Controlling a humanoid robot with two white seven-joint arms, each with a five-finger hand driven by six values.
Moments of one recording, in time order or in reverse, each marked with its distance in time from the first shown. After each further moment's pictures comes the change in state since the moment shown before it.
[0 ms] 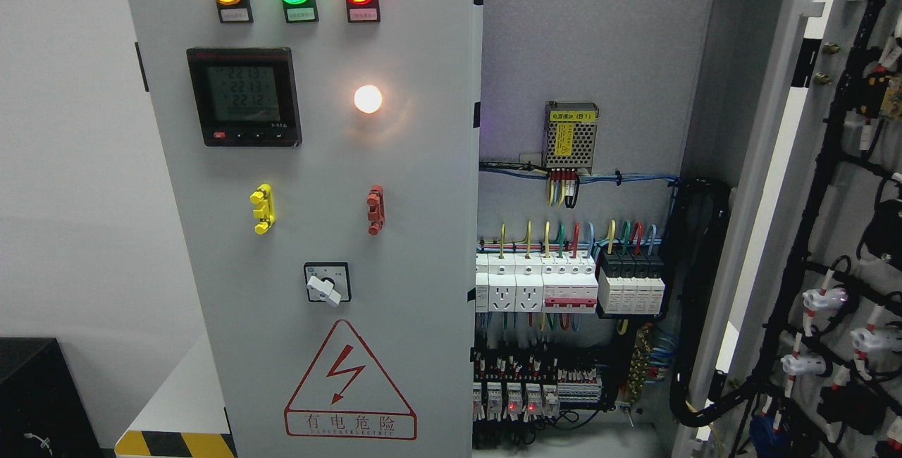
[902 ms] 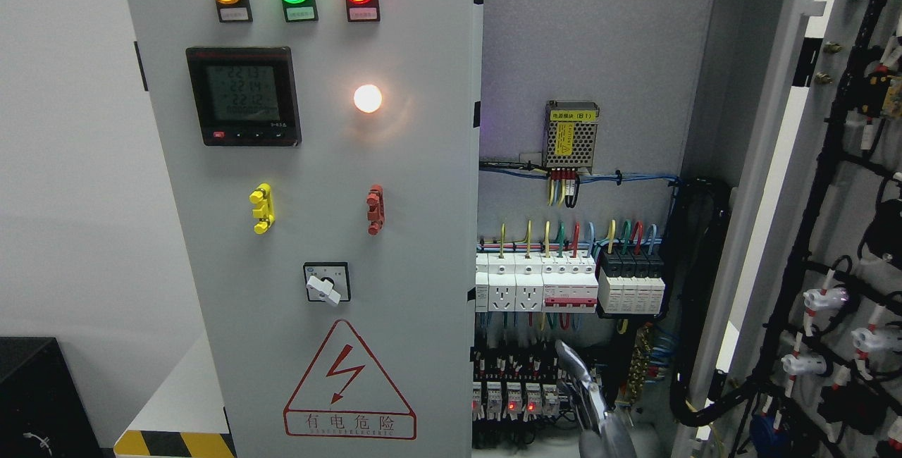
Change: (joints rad) left arm -0.002 -0.010 0.020 -0.013 0.002 -0.007 0.044; right arm -0.535 0.000 0.064 -0.446 -0.051 0.108 -0.013
